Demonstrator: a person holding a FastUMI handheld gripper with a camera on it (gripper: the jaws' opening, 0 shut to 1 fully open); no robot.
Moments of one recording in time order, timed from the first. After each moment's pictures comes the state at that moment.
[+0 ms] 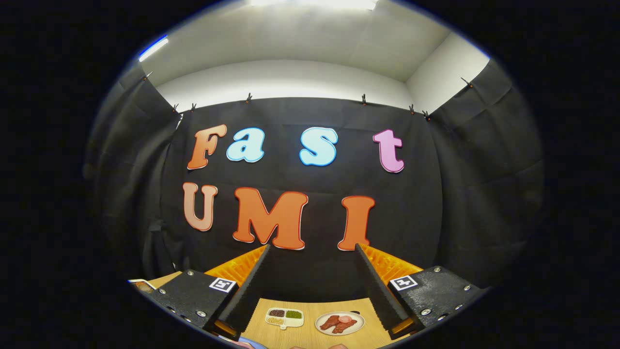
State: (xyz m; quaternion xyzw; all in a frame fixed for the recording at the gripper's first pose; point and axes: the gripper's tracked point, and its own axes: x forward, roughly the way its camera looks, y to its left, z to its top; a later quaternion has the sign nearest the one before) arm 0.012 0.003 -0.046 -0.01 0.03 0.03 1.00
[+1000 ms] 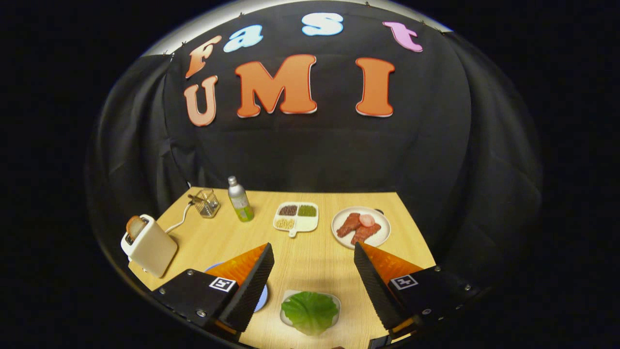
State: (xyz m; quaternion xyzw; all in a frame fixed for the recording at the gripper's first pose) arm -0.056 0.000 -0.327 0.00 0.38 0.09 0.92
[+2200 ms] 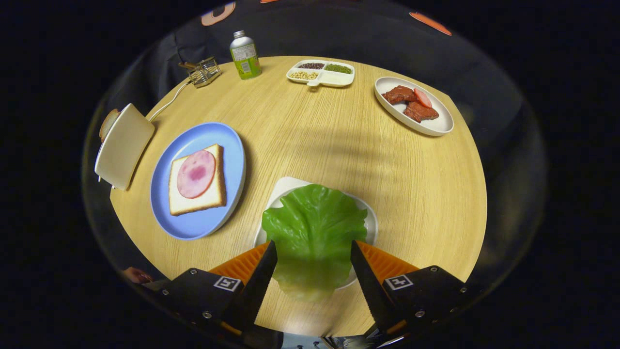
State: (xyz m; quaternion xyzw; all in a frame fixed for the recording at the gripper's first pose) arm -0.176 0.008 -0.523 -0.10 0.65 0.17 0.74
